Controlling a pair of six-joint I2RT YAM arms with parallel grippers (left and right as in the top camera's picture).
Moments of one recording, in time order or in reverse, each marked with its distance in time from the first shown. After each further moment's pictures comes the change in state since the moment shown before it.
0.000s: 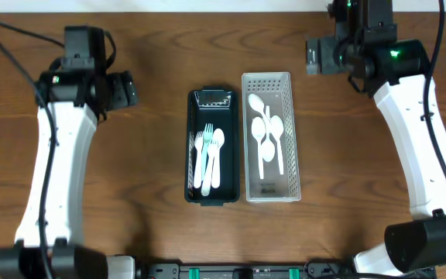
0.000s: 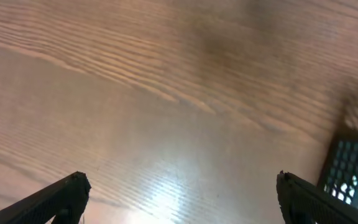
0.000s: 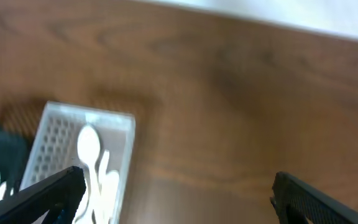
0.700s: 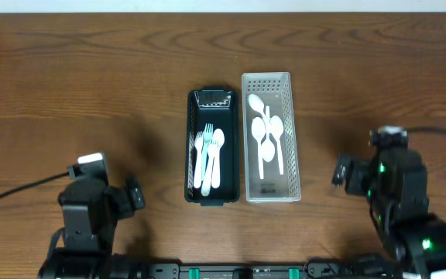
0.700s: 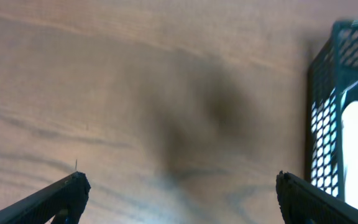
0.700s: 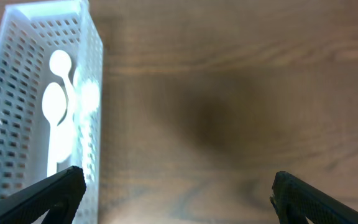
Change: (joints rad) left arm -0.087 -1.038 -0.790 0.070 -0.006 0.000; right arm 0.000 -1.016 -0.999 0.106 0.111 0.239
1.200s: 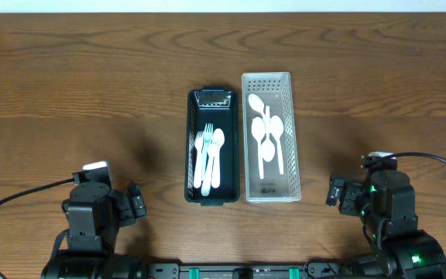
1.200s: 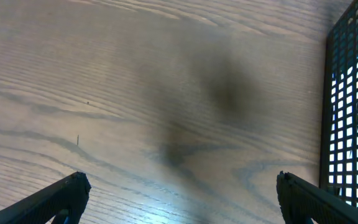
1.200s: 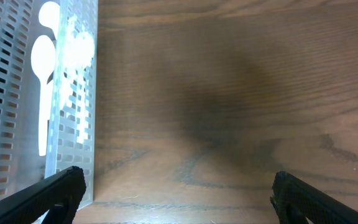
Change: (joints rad) left arm 0.000 -0.014 -0.032 -0.053 -0.001 0.000; right arm 0.000 -0.125 -0.168 -0.025 -0.060 0.032
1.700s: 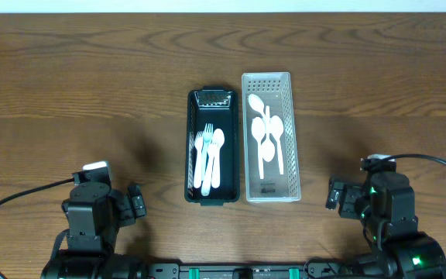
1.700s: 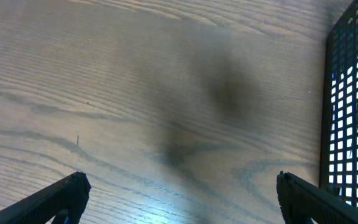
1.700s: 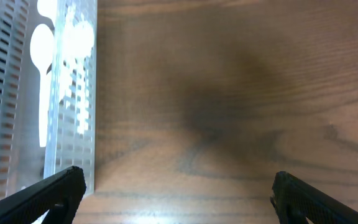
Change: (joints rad) left arm 0.000 0.000 0.000 0.000 0.000 0.000; right arm -0.004 -0.023 0.000 -0.042 -0.016 0.003
